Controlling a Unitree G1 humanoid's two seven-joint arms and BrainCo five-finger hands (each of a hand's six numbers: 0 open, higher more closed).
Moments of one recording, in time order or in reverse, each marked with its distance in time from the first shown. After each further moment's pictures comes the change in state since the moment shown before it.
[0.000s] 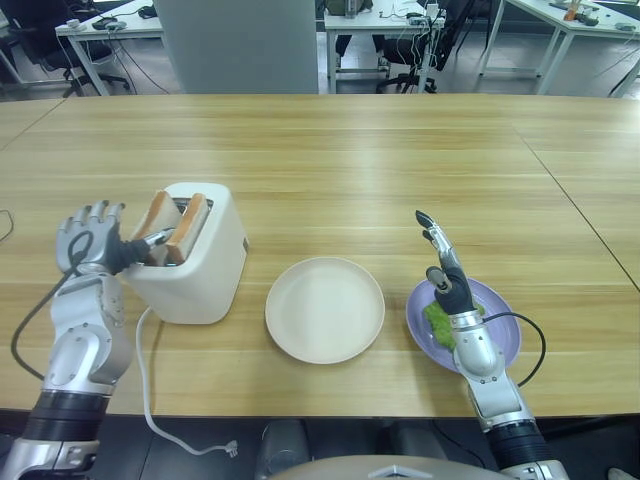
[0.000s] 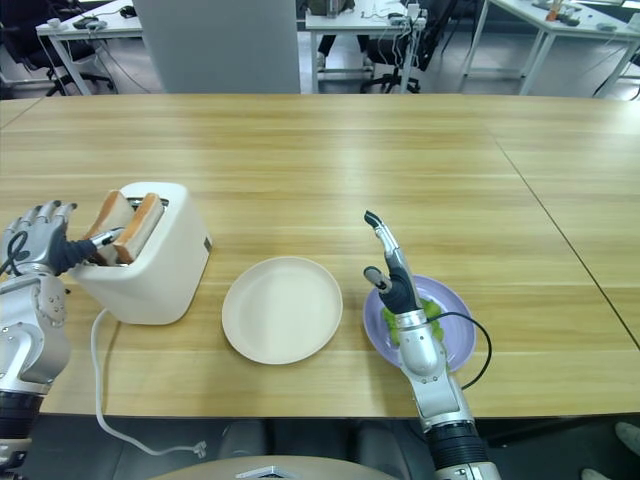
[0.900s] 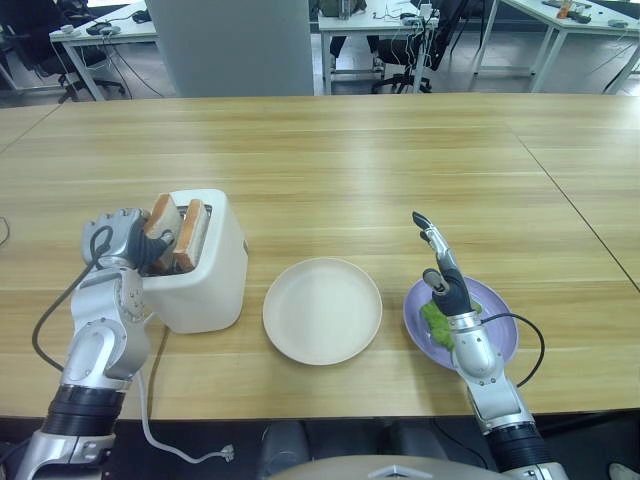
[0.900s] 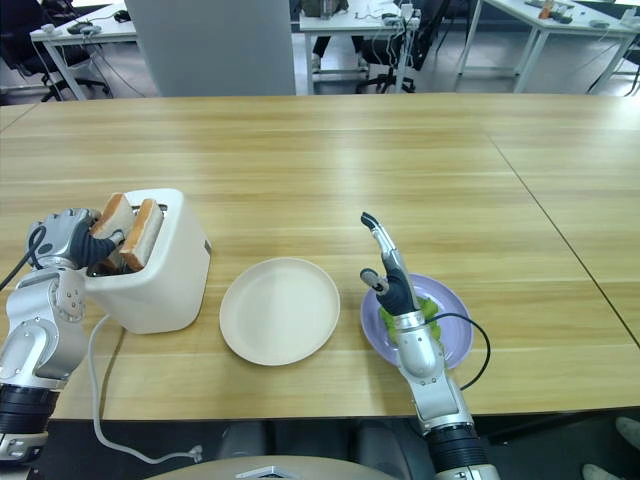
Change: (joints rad) left arm -0.018 -0.058 0.026 -0.044 -0.050 -0.021 -0.003; right arm 0.010 -0.001 0.011 -0.018 -0.017 0.010 -0.001
